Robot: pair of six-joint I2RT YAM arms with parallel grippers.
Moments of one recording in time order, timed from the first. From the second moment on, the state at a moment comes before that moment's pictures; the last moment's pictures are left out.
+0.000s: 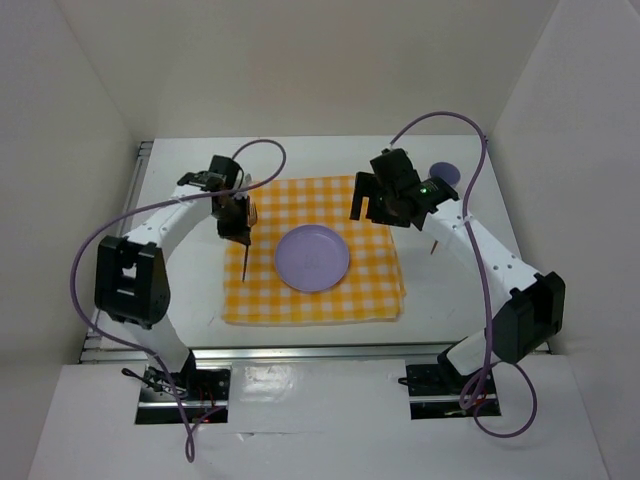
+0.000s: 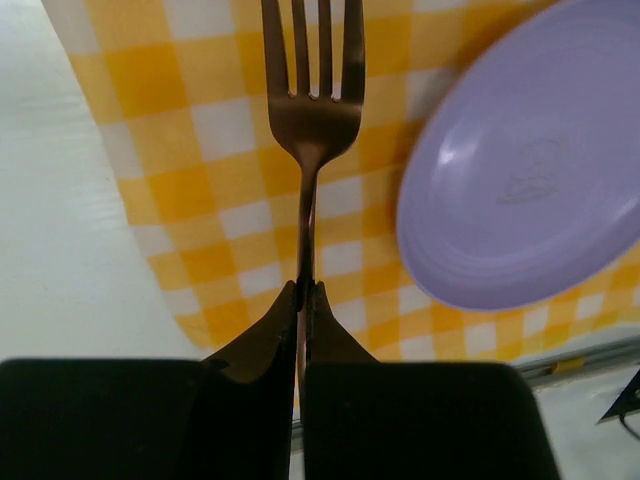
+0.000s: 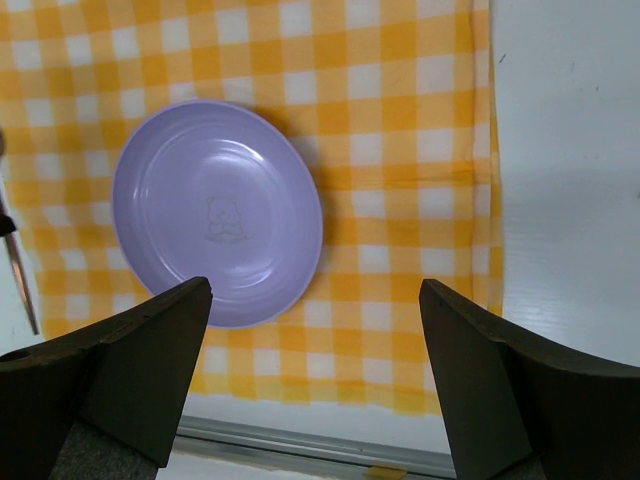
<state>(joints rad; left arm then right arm) -0.21 1.69 1.38 -0.87 0.16 -0.27 0.51 1.47 1.41 -0.81 0.17 0.57</state>
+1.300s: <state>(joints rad) -0.34 1.95 1.37 -0.82 -0.14 -0.44 0.51 1.42 1.36 -0.85 0.21 0.60</state>
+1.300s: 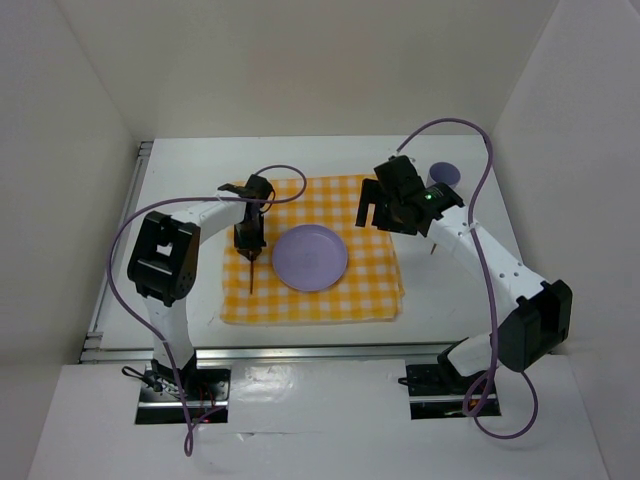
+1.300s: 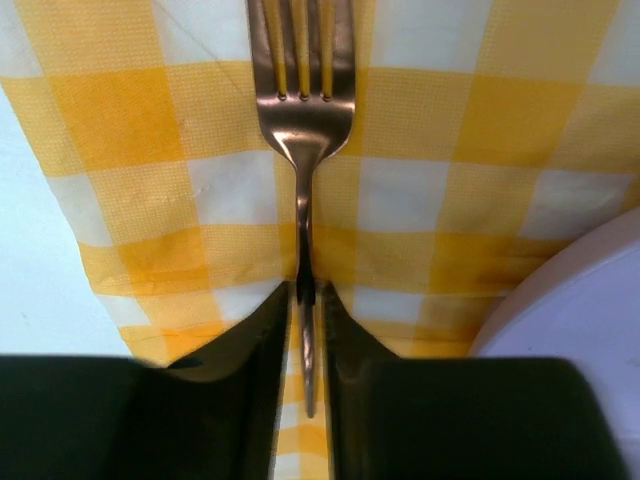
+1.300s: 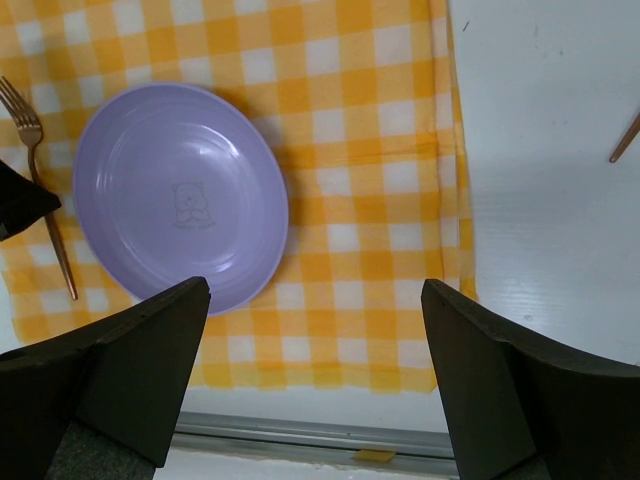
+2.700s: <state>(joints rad) -0.13 1.65 1.46 -0.82 -0.20 -0.29 -0.15 1.78 1.16 -0.56 0.09 0.43</state>
